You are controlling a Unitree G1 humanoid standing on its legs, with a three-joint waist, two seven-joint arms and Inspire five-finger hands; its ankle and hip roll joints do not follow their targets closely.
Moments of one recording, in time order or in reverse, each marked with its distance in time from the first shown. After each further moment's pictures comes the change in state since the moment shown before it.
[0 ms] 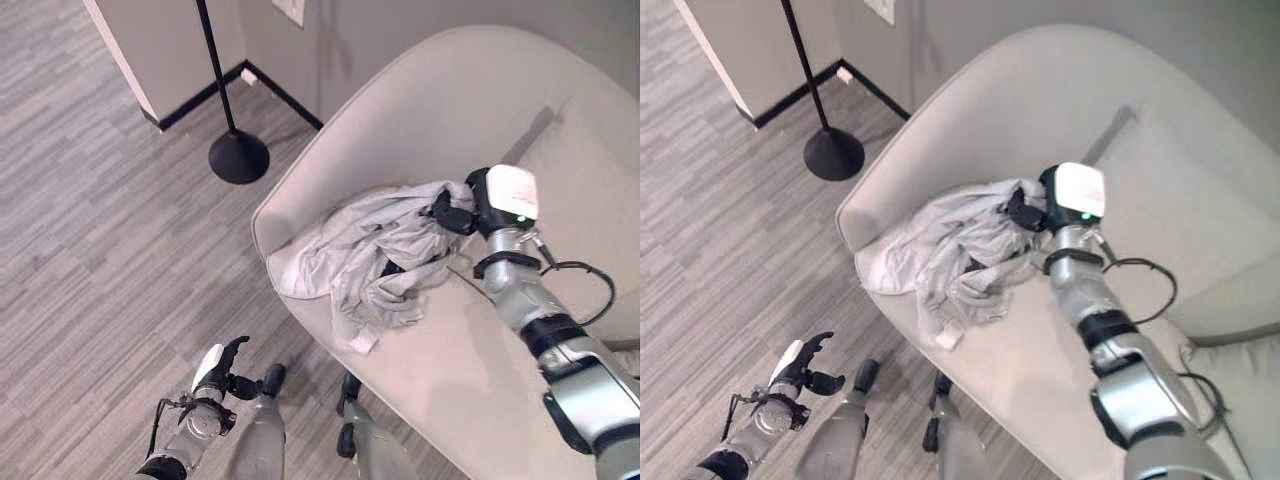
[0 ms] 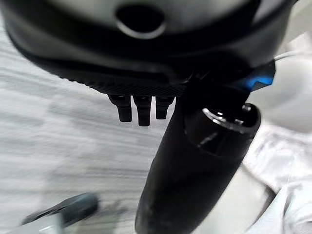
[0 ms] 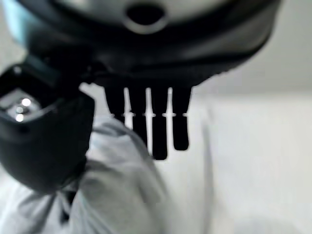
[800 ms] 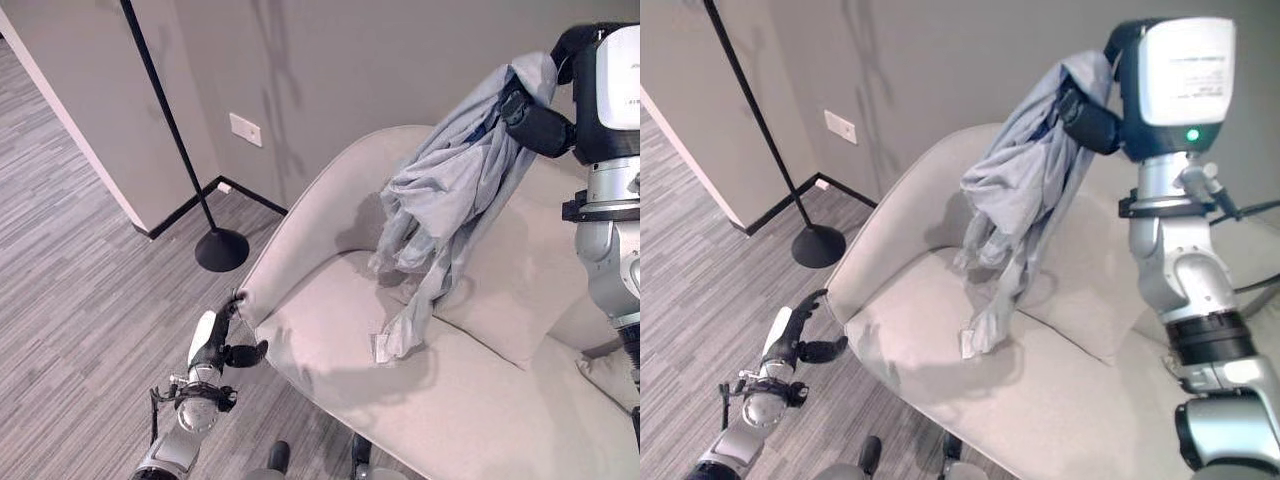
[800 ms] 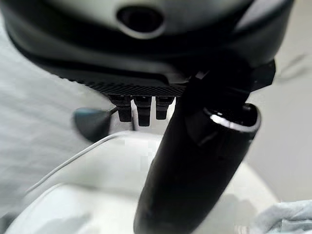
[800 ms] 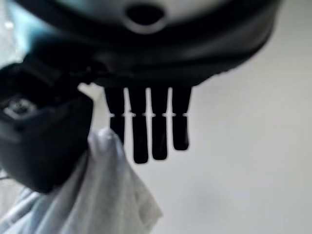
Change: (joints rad) left arm 0.041 -0.007 0.184 -0.366 0.153 0.001 0.118; right arm 0.061 -0.269 -0.228 -0.451 -0.180 0.000 -0.027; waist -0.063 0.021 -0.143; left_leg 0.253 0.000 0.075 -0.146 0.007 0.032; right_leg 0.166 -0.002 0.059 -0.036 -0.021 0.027
